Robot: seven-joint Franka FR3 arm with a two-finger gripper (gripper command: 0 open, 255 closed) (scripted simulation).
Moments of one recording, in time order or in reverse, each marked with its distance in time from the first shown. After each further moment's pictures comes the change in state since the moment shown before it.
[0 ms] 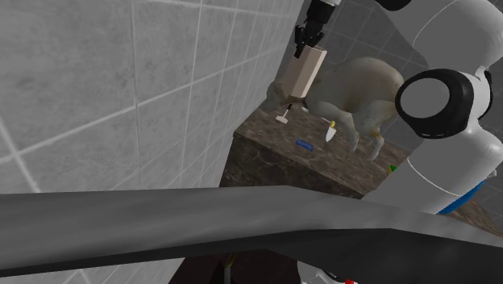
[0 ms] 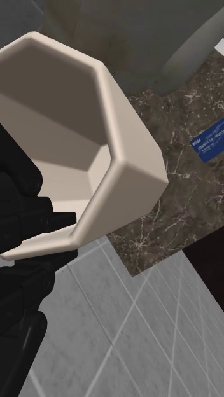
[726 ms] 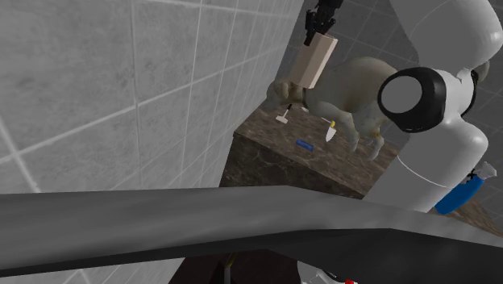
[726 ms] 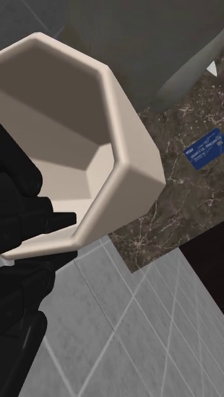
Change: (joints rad) arm -0.034 0.091 -0.026 0.259 0.038 -0.174 -0.042
